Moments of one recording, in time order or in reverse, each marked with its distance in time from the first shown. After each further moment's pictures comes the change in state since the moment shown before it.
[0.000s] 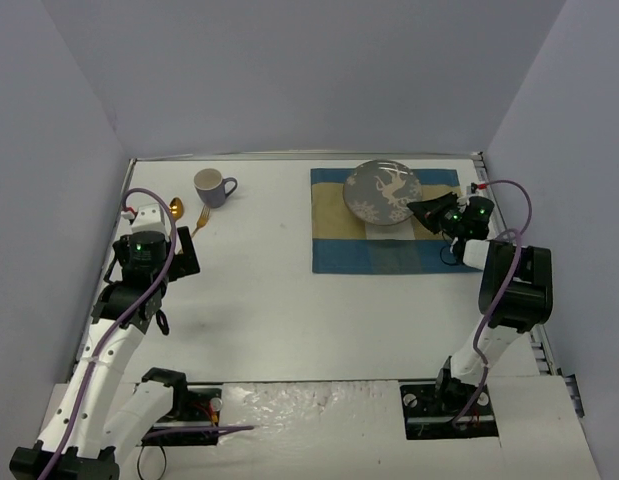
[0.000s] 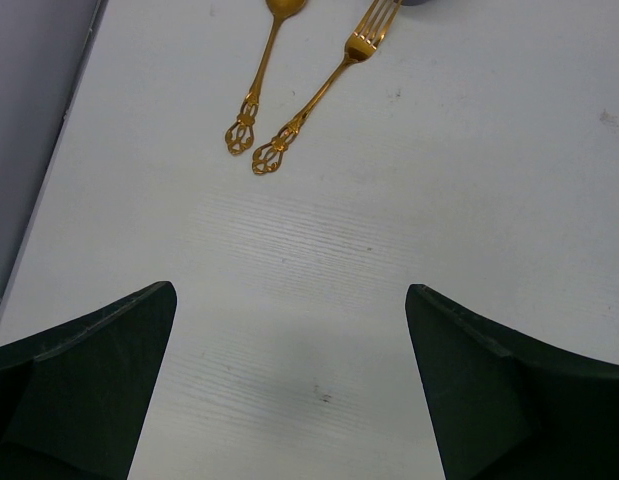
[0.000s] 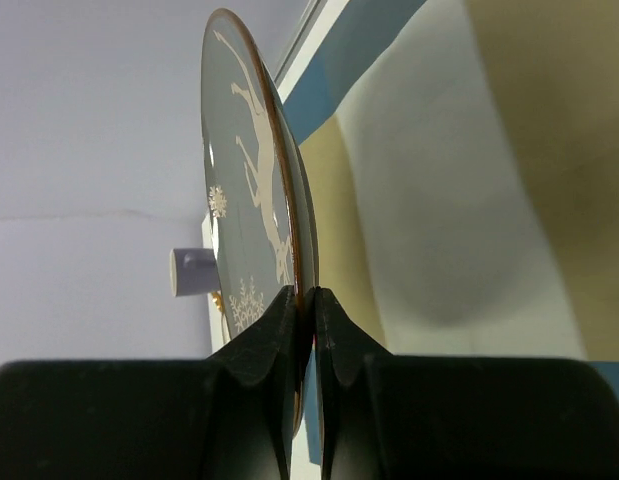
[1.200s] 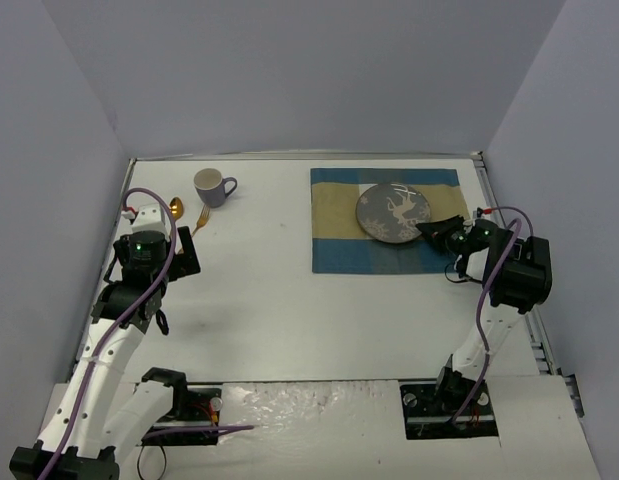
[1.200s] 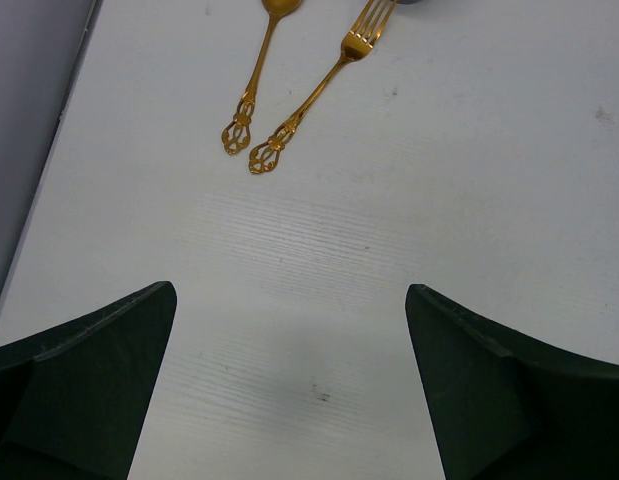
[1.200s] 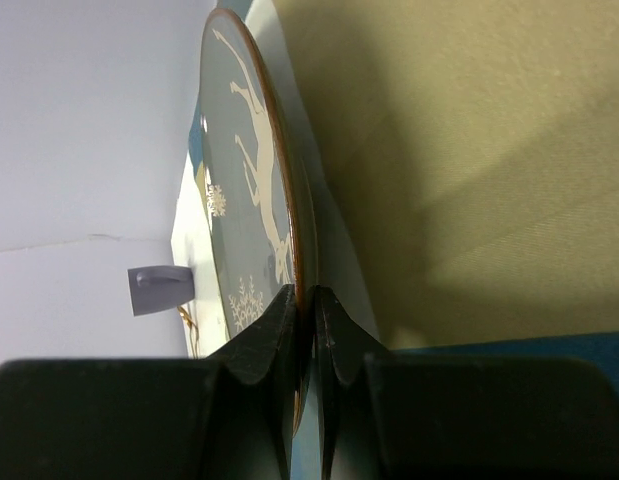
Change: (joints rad) left arm 0.000 0.000 0.000 0.000 0.008 0.001; right arm -0.099 0.199 -0.077 0.194 -0.033 -0.011
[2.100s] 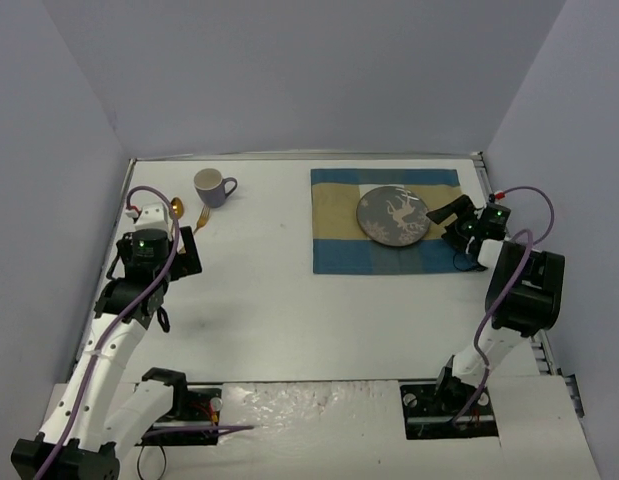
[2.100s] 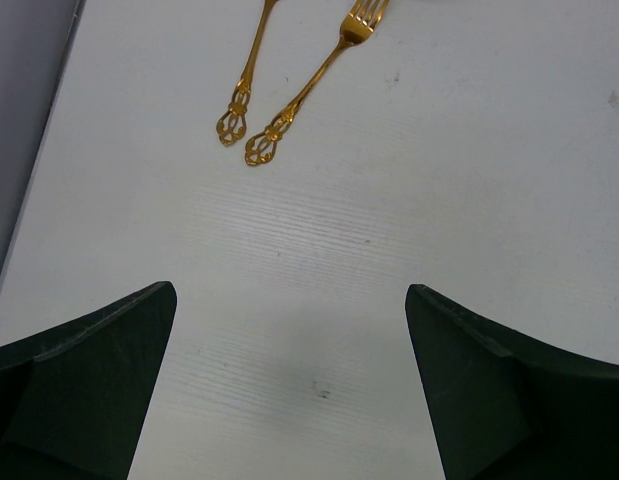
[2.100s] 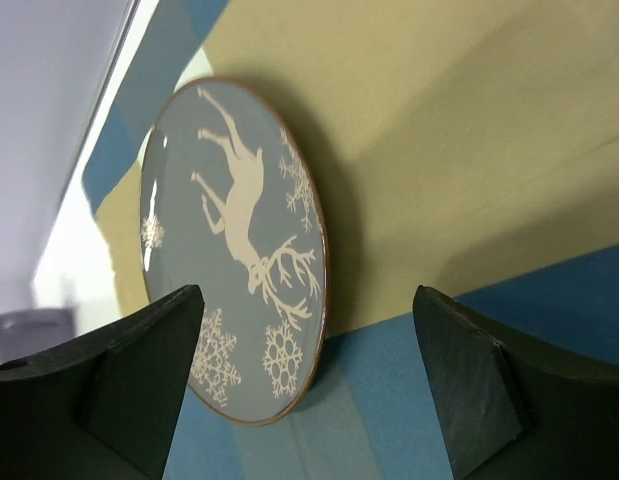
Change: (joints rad) left arm 0.001 0.029 0.001 0.001 0.007 0.000; right arm -0.007 -0.200 0.100 -0.478 0.214 -0.318
